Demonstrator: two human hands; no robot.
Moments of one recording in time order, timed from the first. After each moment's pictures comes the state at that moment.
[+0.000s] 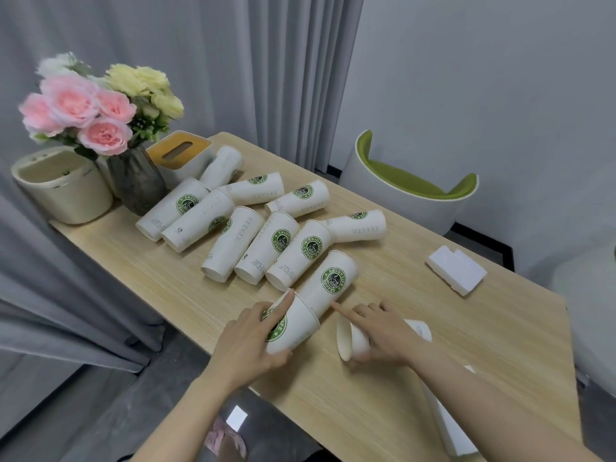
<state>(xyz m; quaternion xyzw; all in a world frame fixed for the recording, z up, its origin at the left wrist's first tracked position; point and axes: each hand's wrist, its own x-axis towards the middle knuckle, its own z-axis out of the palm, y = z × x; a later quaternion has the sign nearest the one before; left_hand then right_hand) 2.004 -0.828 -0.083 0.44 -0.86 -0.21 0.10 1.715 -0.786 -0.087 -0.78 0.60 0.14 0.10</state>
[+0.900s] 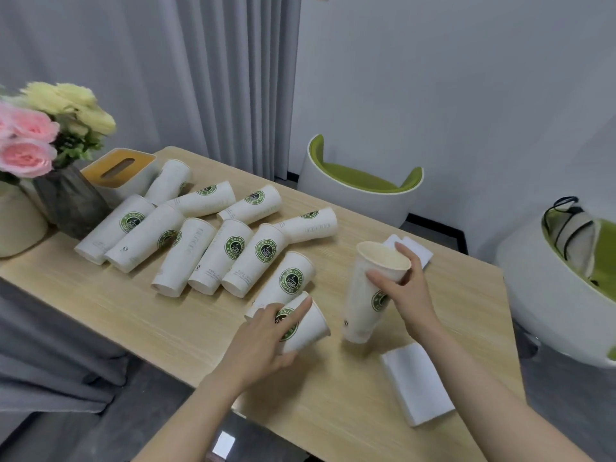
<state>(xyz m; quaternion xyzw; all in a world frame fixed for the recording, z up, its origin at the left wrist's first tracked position) 1.928 -0.812 -0.072 0.33 -0.93 -0.18 0.06 1.665 -0.742 -0.019 -0.32 0.68 -0.58 0.31</state>
